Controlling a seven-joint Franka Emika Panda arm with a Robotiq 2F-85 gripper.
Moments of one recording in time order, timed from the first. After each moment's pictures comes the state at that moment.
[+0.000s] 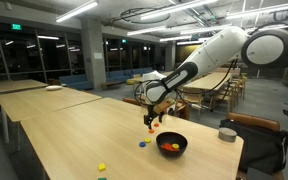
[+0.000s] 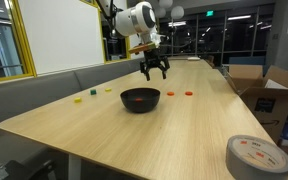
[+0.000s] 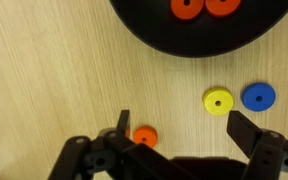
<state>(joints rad) 0.05 0.51 -0.03 -1.68 -0.20 2.19 0.23</state>
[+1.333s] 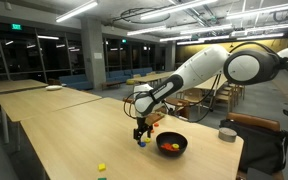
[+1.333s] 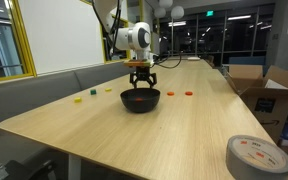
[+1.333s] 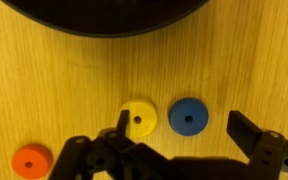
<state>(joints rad) 0.06 0.70 0.05 -1.53 -0.05 2.18 0.04</state>
